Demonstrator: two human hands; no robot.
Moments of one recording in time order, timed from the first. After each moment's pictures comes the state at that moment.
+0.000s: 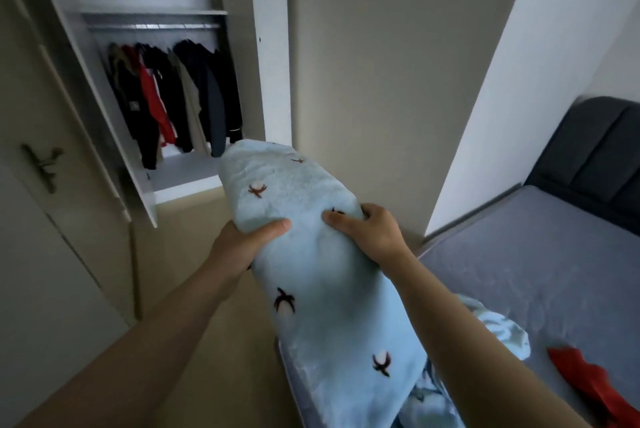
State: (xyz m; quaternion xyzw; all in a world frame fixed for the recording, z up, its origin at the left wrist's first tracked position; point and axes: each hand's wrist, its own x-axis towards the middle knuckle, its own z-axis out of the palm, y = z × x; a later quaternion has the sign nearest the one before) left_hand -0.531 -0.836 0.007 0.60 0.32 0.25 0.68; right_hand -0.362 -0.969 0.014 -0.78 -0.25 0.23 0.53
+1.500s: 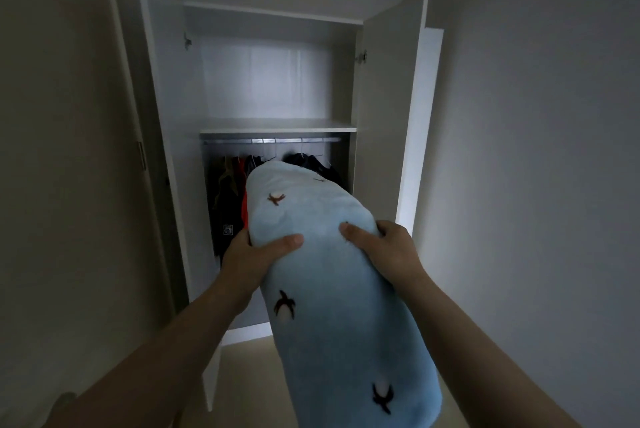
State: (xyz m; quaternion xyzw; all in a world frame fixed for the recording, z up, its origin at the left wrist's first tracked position) left_hand -0.333 -0.058 0.123 0.61 0.32 0.44 0.57; right_hand -0.139 -0.148 0.135 -0.71 -0.41 0.16 0.54
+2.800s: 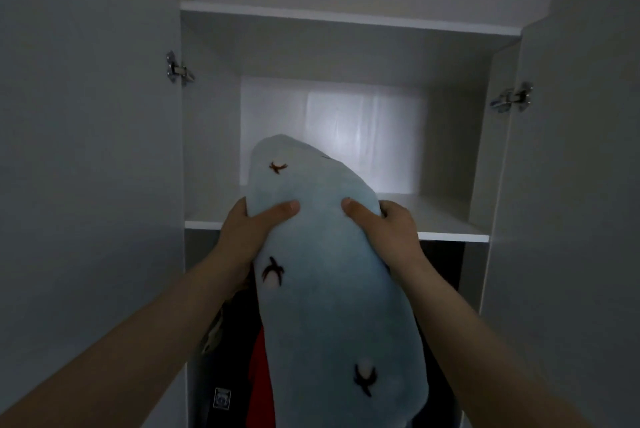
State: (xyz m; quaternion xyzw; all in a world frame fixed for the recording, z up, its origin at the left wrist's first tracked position) left_hand -0.109 0.577 0.238 0.56 0.26 0.58 0.52; right_hand 0.086 0.535 0.248 -0.58 -0.52 0.15 0.60
